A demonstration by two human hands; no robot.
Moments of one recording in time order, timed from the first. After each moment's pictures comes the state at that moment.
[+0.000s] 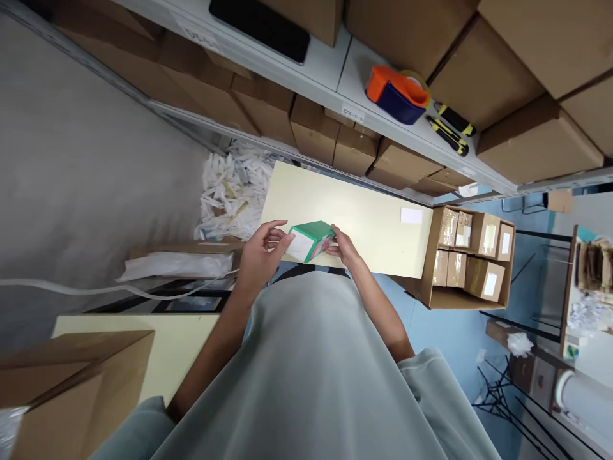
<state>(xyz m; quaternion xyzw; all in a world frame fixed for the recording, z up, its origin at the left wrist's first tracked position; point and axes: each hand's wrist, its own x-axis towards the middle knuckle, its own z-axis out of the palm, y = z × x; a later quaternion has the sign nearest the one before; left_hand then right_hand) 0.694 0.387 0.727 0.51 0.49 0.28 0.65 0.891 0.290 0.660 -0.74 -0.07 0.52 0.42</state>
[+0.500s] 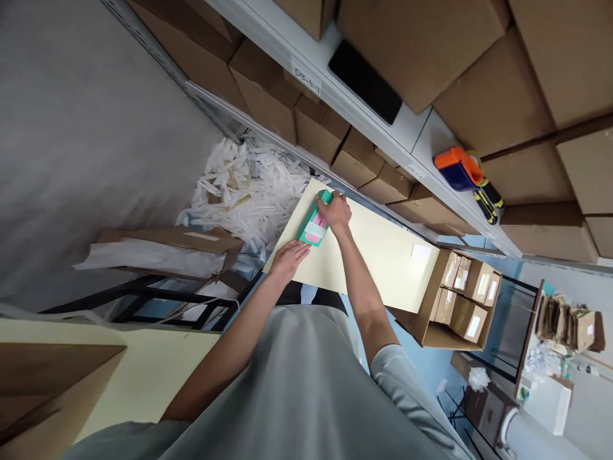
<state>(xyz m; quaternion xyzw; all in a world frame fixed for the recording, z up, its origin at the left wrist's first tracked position) 0.689 0.452 0.547 0.03 0.55 0.28 0.78 0.882 0.544 0.629 -0.89 -0.36 0.29 0.07</state>
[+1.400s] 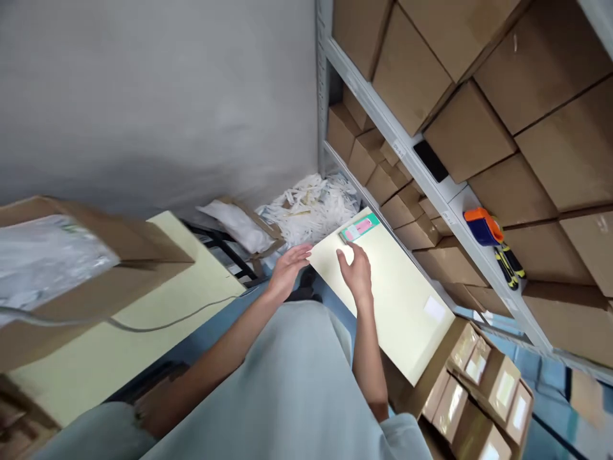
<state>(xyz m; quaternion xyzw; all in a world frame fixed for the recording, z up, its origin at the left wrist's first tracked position) 0.590 0.366 0.632 0.20 0.53 0.51 0.65 0.797 0.367 0.725 -0.71 -0.58 0.31 0.25</state>
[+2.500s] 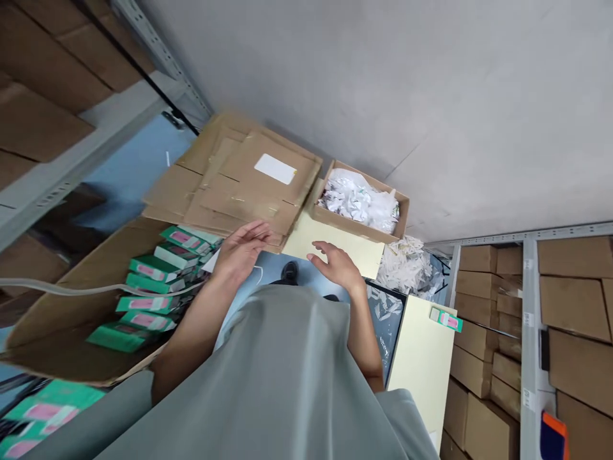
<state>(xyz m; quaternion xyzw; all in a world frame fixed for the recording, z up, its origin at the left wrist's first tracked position) 0.164 -0.069 0.636 -0.14 0.51 0.82 0.23 0.299 0.149 0.761 -0.16 -0.88 0.42 -0.16</state>
